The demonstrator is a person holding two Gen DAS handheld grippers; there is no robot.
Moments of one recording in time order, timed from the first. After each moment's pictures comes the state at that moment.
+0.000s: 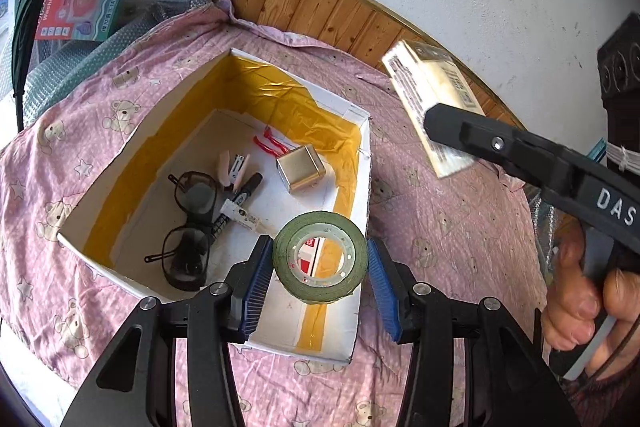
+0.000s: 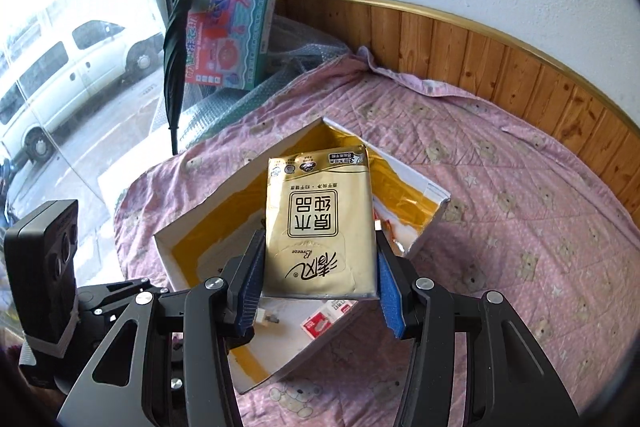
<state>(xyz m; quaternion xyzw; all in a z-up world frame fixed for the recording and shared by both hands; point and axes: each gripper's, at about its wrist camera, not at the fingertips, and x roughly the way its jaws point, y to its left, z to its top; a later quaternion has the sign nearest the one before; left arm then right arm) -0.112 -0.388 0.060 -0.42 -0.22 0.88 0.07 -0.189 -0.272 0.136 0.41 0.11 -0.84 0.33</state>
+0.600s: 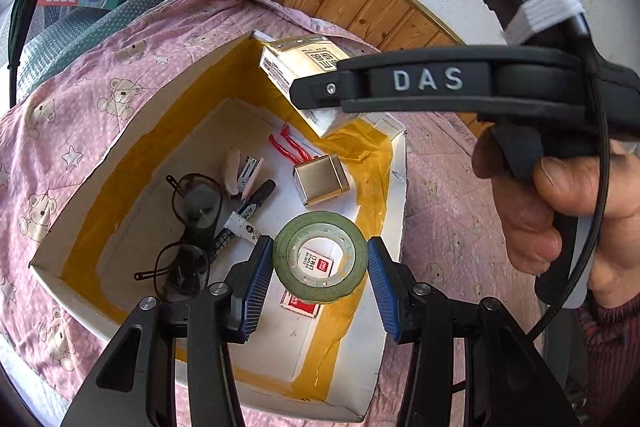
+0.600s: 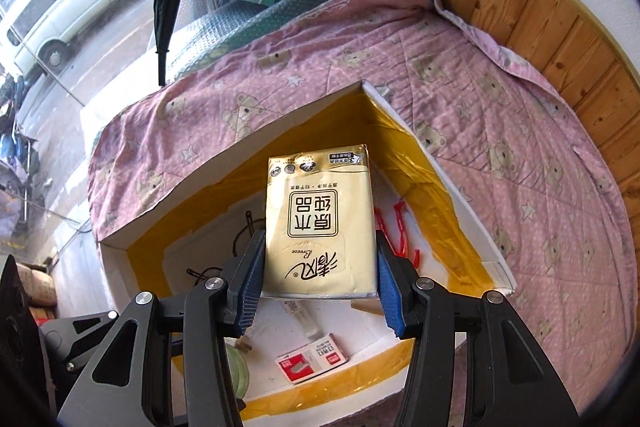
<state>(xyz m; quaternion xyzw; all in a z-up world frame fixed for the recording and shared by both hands) -0.159 -0.410 0.034 -0.45 -0.26 0.86 0.04 -0.299 -0.382 0.066 0.52 0.22 -0.74 0.37</state>
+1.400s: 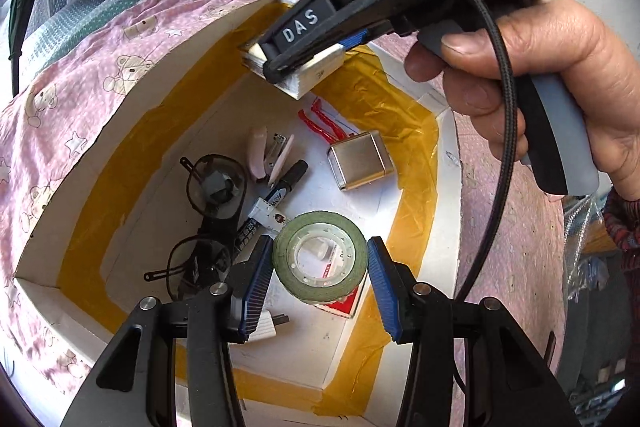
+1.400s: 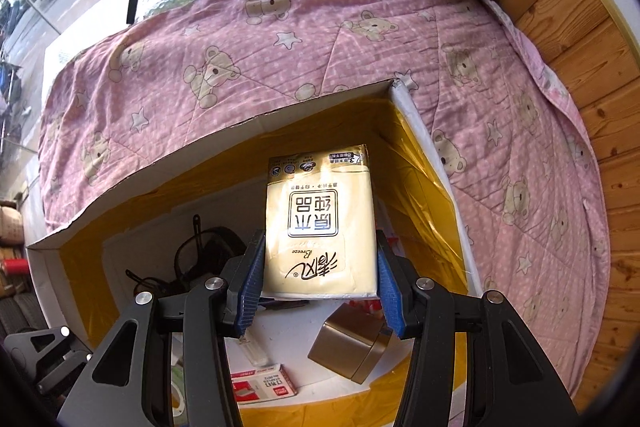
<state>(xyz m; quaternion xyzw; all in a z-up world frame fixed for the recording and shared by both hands) -0.180 -0.417 0.001 -0.49 -0.24 0.84 0.01 -0.339 -0.441 0.011 0.55 0.34 -0.68 0.36</state>
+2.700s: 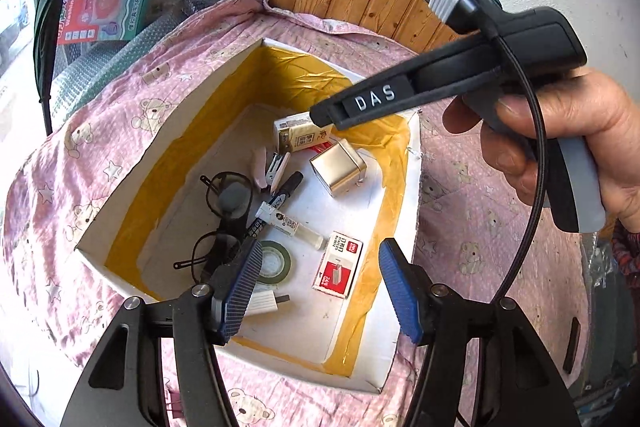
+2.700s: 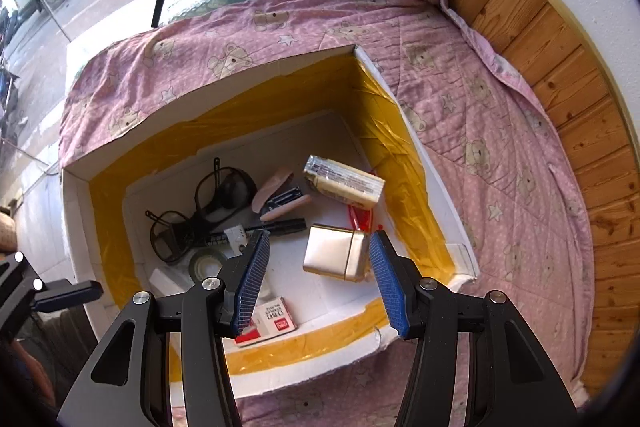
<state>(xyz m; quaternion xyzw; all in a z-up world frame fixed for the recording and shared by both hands) -0.137 -0.385 0.055 -0.46 -0.17 0.87 -0.01 -0.268 -0.362 0.062 0.49 0.33 -0.72 0.35</state>
